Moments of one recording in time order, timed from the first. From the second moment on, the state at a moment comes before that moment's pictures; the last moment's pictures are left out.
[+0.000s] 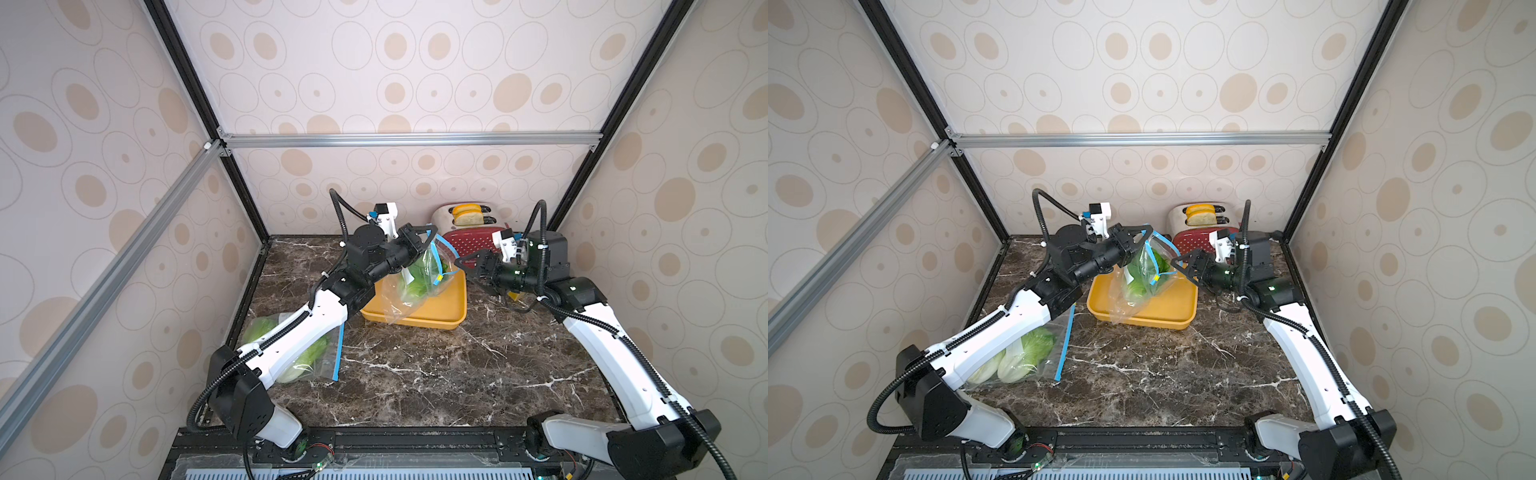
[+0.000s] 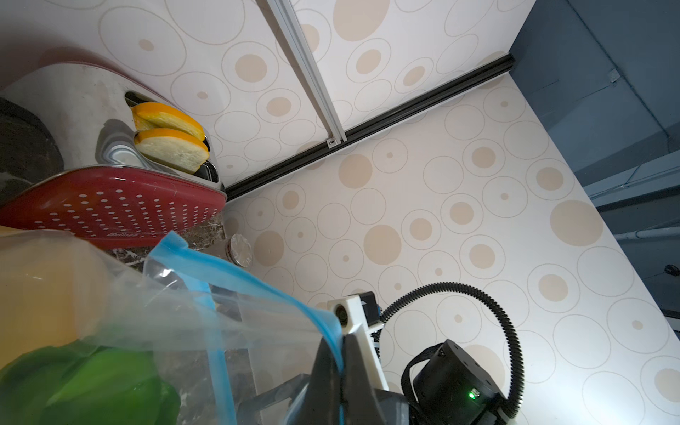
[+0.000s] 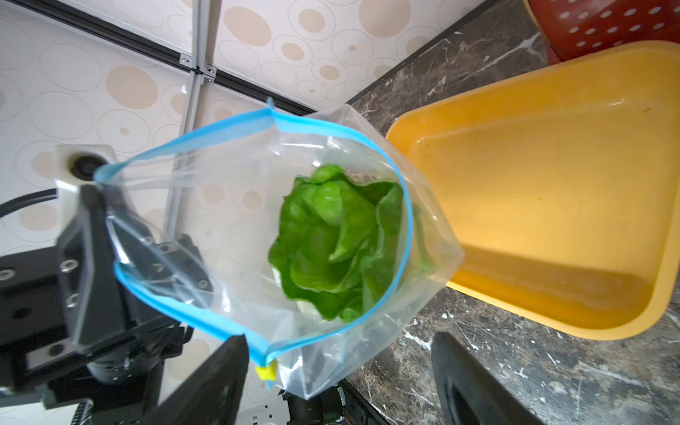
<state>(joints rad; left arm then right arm) -0.68 1.50 1.38 0.18 0.21 -1.19 0.26 1.22 1.30 -0.57 -0.64 0.81</state>
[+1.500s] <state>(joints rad) -0.68 1.54 1.63 -0.24 0.37 -0.93 0.31 1.34 1.71 -0.96 -0.32 0.52</state>
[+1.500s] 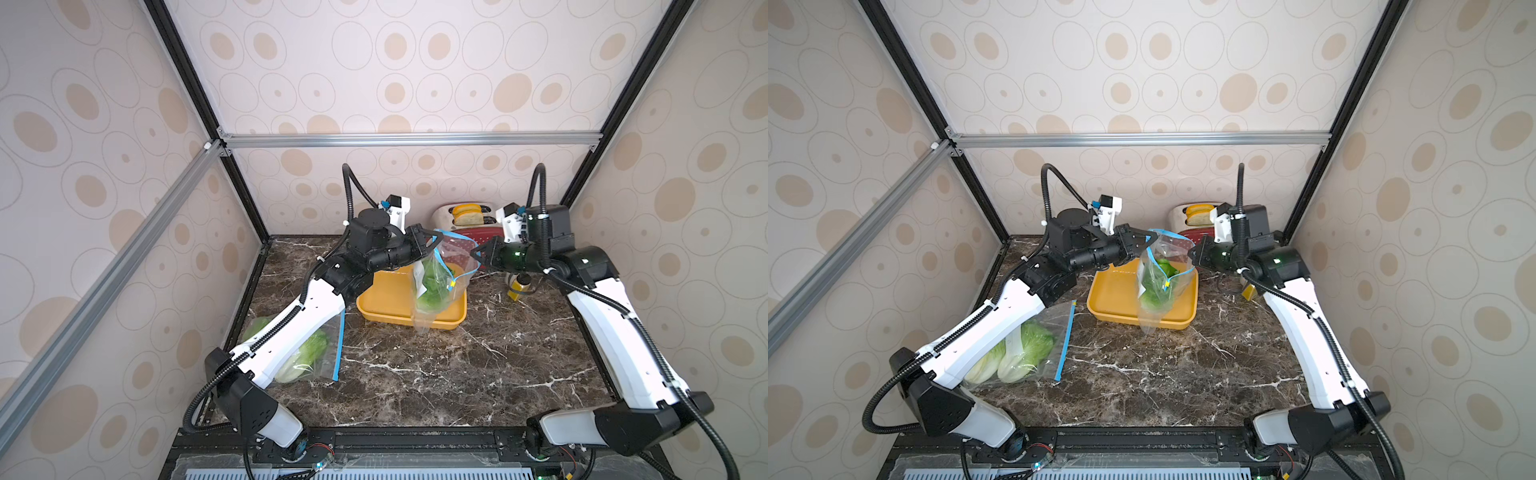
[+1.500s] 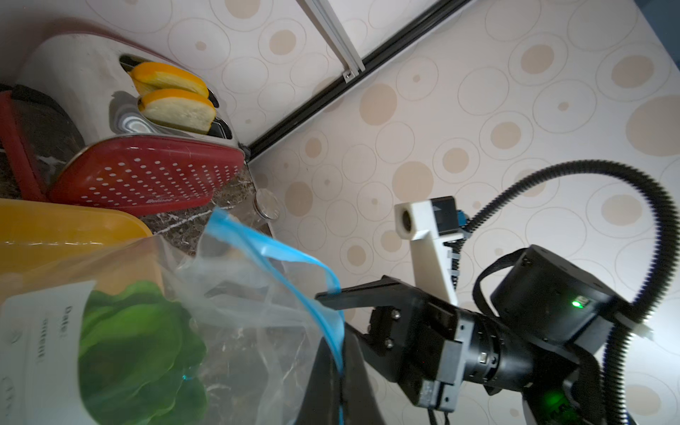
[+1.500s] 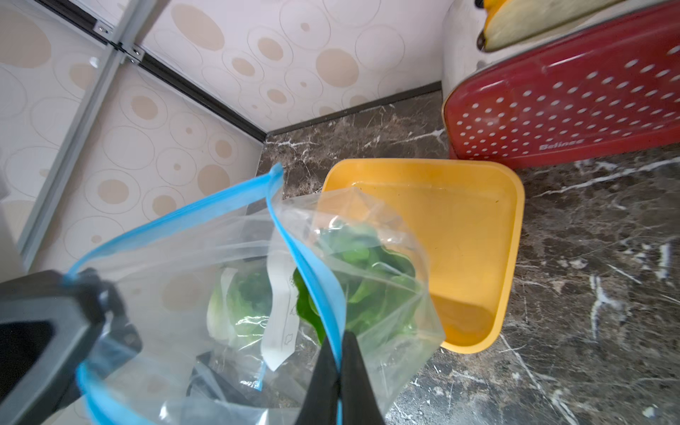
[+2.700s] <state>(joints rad) -0.87 1.11 1.19 -0.44 0.14 -0.33 0.38 0.94 1.13 -0.65 -0.17 1.07</state>
